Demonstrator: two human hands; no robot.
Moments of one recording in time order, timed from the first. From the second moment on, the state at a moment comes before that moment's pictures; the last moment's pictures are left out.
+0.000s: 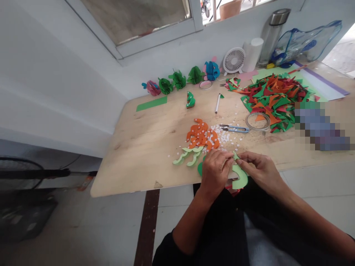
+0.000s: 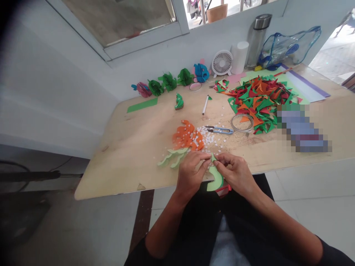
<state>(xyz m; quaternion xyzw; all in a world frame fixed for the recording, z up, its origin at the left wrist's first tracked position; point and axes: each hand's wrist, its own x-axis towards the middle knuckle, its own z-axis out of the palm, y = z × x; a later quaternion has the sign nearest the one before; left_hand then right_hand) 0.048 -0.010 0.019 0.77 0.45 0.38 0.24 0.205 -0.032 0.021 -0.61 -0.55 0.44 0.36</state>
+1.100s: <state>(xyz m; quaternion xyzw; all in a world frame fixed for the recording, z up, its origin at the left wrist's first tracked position) 0.049 0.022 0.013 0.75 0.47 0.39 0.27 0.210 -0.027 0.024 -0.57 -0.48 0.56 0.37</state>
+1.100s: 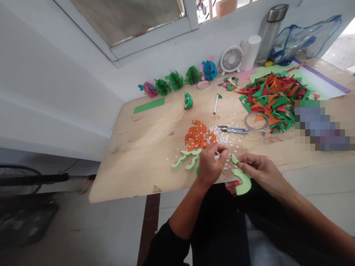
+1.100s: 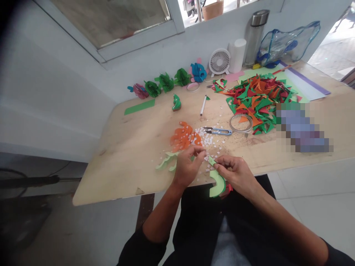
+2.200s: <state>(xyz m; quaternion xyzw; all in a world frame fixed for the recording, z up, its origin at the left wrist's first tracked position) 0.072 -0.007 0.016 0.31 0.44 0.40 0.74 0.209 -0.025 0.015 -0.61 -0.53 0.43 0.41</state>
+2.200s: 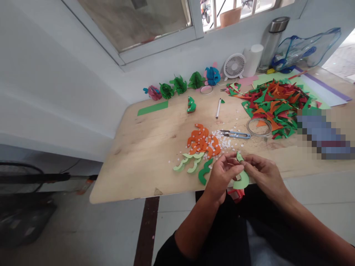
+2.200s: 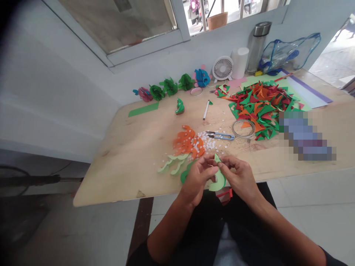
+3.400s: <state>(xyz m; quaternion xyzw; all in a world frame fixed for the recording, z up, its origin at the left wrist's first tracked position) -0.004 -0.032 -0.014 0.68 0.67 0.25 0.17 0.202 -0.025 0.005 -0.51 -0.32 0.65 0.46</state>
